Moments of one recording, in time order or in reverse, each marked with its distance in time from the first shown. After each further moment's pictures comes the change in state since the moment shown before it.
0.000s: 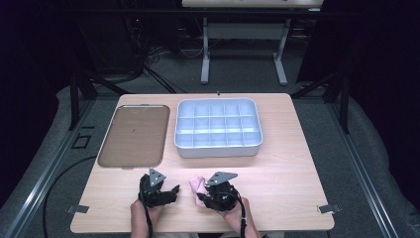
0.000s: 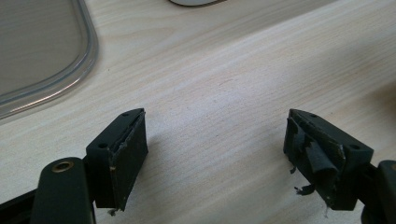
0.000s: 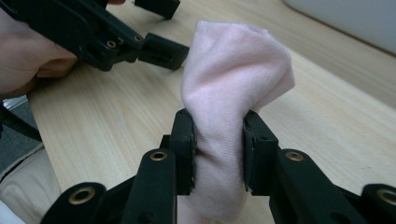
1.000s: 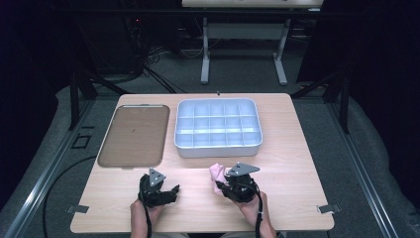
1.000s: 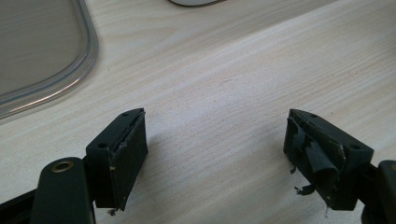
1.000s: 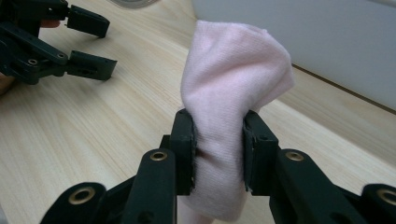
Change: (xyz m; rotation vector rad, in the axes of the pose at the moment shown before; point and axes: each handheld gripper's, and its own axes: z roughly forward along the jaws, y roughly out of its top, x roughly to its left) left arm 0.000 0.000 0.000 -0.001 0.000 -0.001; right arm -0.042 -0.005 -0.034 -0.035 -0.102 0.057
